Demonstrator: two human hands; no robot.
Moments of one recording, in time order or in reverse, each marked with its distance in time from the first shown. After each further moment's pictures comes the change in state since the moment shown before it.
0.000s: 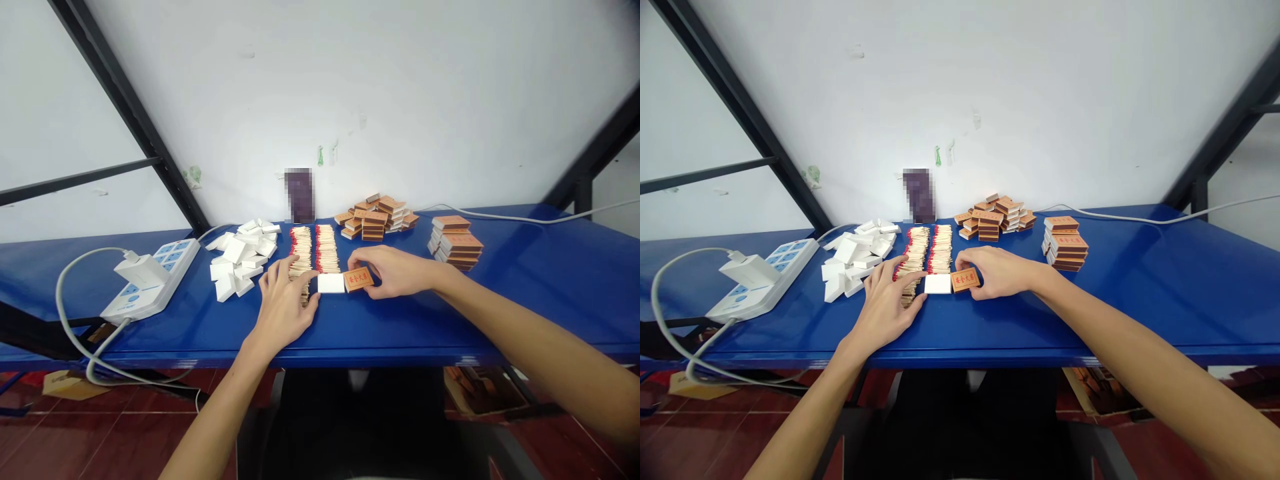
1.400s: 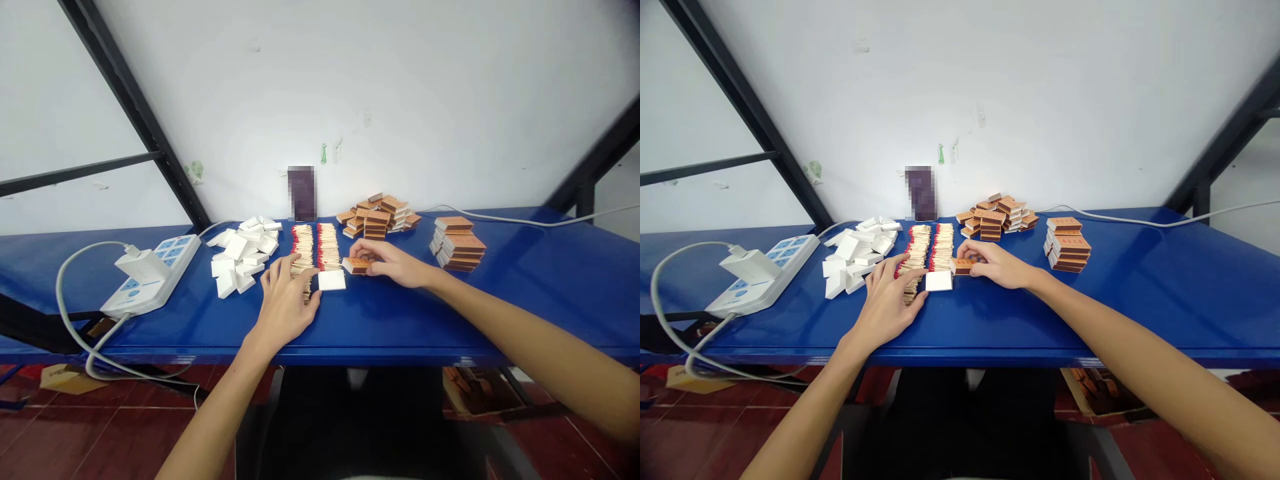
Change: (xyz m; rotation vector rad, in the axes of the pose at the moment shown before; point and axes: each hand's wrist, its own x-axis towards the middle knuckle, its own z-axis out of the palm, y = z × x) left_hand 0.000 0.000 0.001 0.003 0.000 -0.024; right_hand 0.005 0.015 0.013 0.513 0.146 0.030
